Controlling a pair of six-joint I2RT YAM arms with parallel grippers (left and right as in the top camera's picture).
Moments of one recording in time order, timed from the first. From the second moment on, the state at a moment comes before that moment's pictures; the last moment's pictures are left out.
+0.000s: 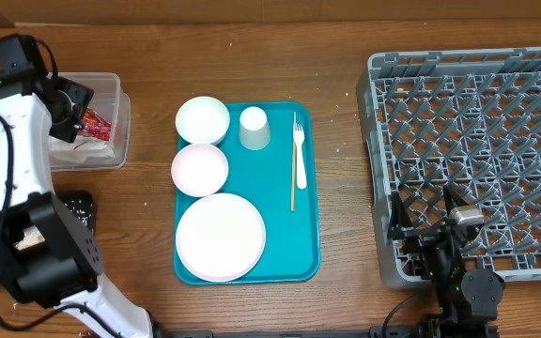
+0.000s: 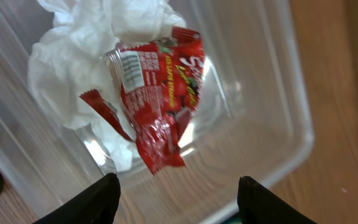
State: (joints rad) left arm 0.36 1.93 1.70 -0.89 0.05 -0.86; right arm -0.04 0.01 0.02 -0.02 -0.21 0.12
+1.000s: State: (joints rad) left arm 0.36 1.38 1.70 -1.24 -0.05 -0.73; right arm -0.04 0.01 0.02 0.04 -0.20 0.12
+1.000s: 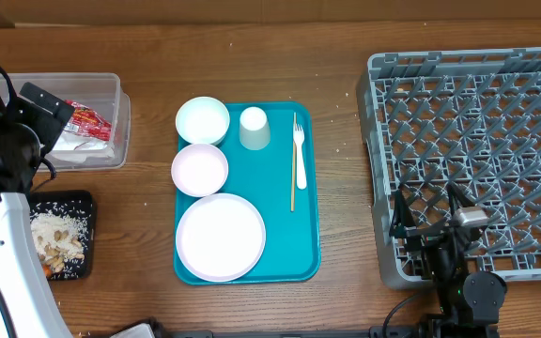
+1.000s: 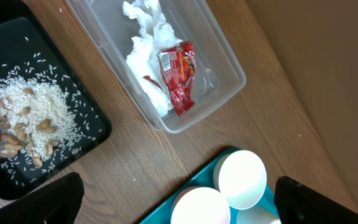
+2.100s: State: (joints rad) left arm 0.55 1.60 1.70 -1.26 0.17 -0.72; right arm -0.04 0.71 0.88 0.15 -0.67 0.40
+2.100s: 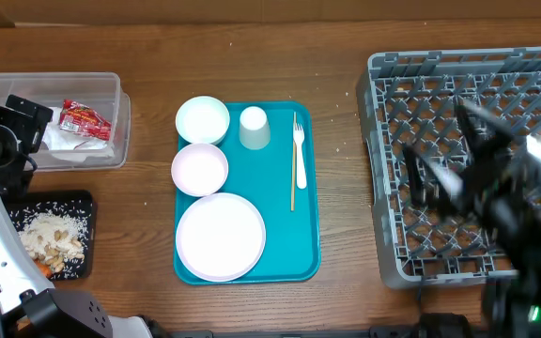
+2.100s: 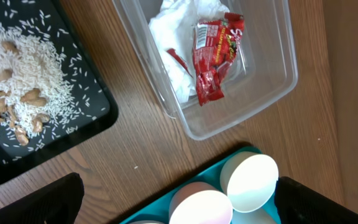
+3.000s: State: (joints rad) left arm 0.55 1.60 1.70 -1.26 0.17 -0.72; right arm 0.53 1.94 1.49 -0.14 -0.21 0.18
